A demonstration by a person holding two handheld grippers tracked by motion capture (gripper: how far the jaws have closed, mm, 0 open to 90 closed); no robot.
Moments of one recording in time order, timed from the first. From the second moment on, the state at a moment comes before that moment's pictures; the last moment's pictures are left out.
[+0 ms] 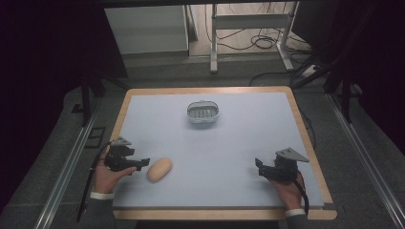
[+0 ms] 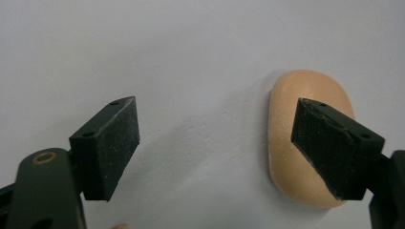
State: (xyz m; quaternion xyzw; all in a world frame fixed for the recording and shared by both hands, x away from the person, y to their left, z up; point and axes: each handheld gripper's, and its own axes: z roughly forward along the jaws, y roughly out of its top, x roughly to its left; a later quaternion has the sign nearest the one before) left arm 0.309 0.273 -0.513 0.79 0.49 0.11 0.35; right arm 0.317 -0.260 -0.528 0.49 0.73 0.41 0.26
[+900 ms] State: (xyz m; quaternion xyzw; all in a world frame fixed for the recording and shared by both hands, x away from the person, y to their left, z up) left arm 0.304 0.252 -0.468 0.81 0.46 0.12 0.34; right arm 0.316 -0.260 -0.528 0.49 0.73 0.41 0.26
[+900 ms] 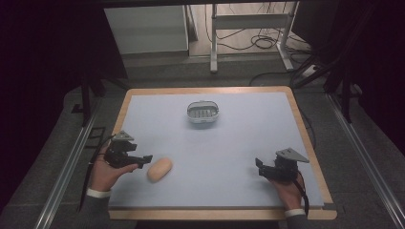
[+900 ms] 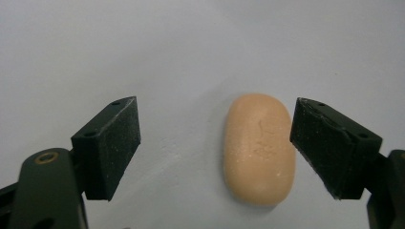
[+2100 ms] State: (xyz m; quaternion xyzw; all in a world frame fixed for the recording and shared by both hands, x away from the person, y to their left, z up) left arm 0.304 0.210 -0.502 0.86 0.43 0.07 0.28; right arm 0.317 -0.259 -0.528 0.49 0.73 0.40 0.26
